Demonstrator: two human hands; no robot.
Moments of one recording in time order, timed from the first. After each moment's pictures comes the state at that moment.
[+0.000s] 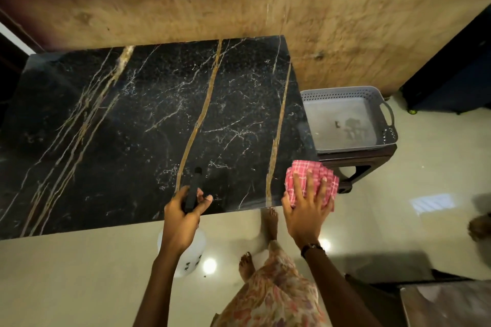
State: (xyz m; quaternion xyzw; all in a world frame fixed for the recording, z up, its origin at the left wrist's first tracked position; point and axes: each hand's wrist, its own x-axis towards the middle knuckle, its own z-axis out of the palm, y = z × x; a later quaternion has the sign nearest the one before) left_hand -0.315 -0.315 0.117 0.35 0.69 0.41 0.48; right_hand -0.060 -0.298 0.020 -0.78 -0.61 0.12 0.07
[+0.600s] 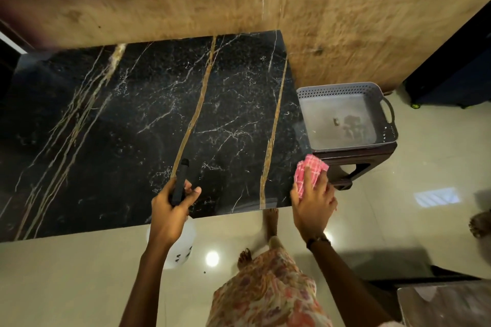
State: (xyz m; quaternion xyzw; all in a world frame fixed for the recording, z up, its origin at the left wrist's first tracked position) left_hand -0.314 -0.292 0.128 0.35 0.69 0.42 0.47; right_hand -0.032 -0.273 0.019 -0.81 -0.58 0.10 0.04
